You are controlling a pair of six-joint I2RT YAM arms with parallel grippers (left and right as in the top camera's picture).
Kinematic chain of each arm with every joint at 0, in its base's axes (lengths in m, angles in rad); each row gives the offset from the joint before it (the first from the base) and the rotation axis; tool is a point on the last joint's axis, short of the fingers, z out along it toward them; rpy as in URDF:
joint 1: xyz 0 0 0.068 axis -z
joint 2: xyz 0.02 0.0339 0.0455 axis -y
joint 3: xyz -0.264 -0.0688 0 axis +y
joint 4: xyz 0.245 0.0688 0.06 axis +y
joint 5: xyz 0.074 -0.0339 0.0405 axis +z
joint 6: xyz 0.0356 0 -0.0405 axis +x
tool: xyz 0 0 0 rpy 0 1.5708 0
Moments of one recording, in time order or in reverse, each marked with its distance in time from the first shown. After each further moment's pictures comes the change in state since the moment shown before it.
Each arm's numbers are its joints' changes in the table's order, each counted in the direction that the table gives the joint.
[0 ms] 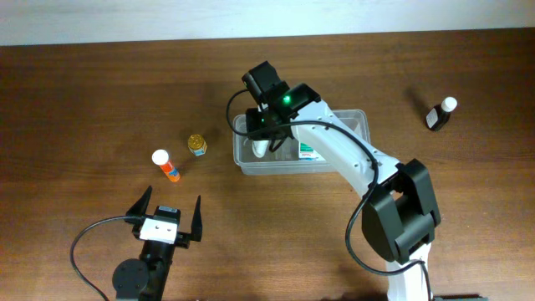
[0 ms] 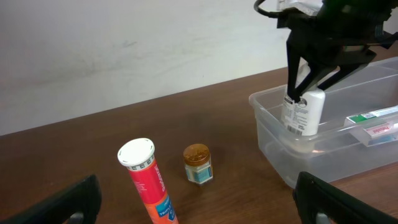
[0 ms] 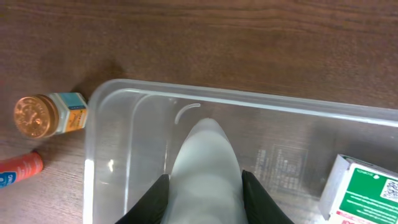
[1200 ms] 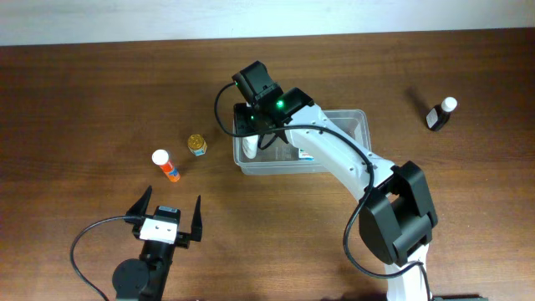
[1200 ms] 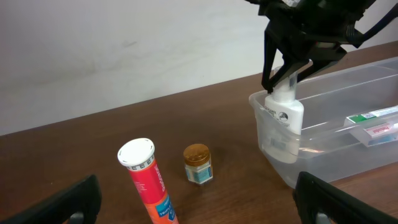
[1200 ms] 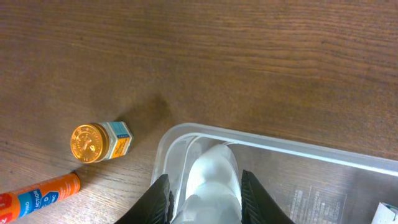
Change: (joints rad) left arm 0.000 0.000 0.000 0.000 0.000 0.000; right arm -0.029 0.000 0.000 -0.141 -0.006 0.000
